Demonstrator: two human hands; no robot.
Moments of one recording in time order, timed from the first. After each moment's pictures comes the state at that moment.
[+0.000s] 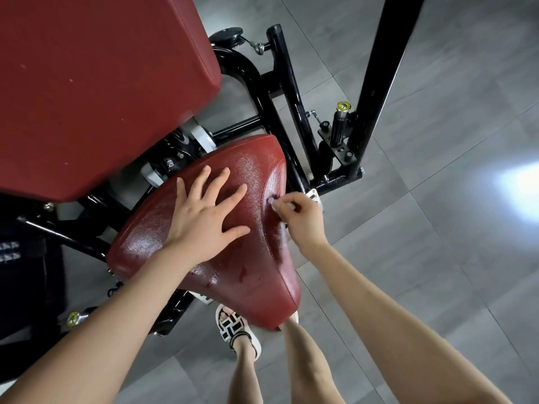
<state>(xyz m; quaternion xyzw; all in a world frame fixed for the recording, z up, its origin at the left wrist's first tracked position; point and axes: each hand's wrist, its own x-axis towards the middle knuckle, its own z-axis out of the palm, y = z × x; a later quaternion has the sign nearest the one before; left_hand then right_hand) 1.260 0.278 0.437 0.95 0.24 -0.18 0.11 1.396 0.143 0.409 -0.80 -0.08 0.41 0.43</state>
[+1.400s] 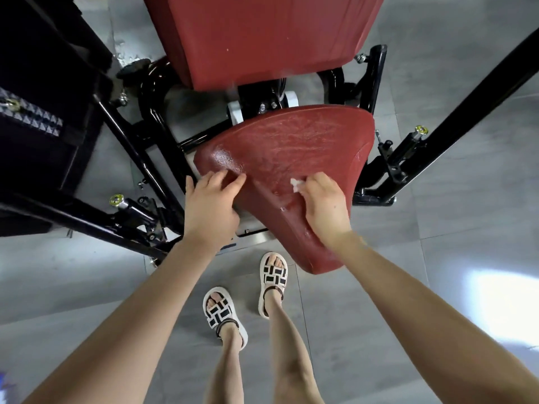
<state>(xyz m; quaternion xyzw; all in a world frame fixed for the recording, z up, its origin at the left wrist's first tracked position) 1.095 0.209 0.449 0.82 0.53 -0.03 0.21 1.295 0.143 0.418 -0.74 -0.64 0.11 0.20</state>
